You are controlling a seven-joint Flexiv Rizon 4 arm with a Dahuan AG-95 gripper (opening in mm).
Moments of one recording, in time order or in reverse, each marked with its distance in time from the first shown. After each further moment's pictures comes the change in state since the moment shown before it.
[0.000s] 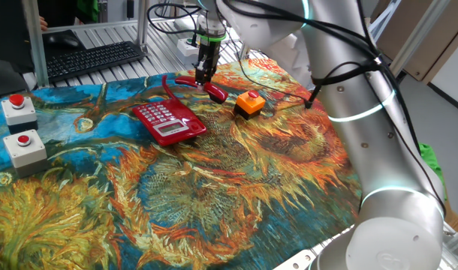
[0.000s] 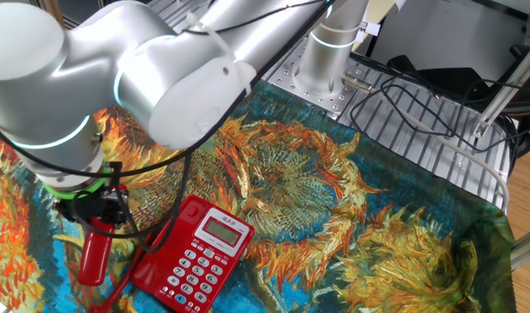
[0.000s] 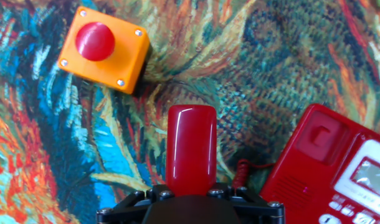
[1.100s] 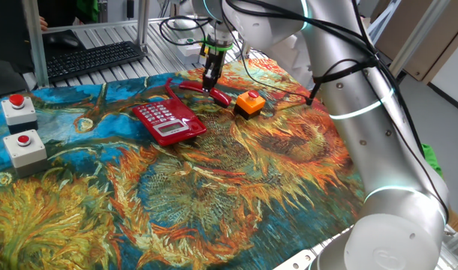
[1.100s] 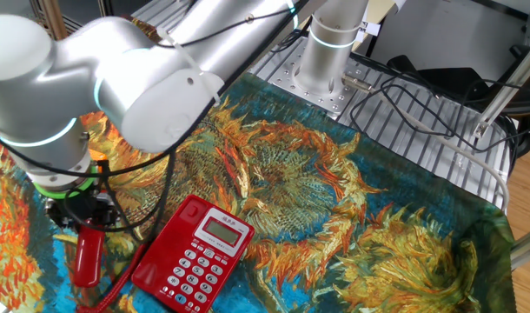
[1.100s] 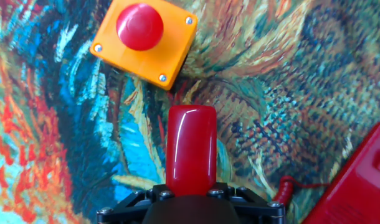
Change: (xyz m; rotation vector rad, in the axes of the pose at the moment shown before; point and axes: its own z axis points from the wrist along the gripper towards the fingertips) arm -0.010 0.026 0.041 -0.008 0.070 -0.127
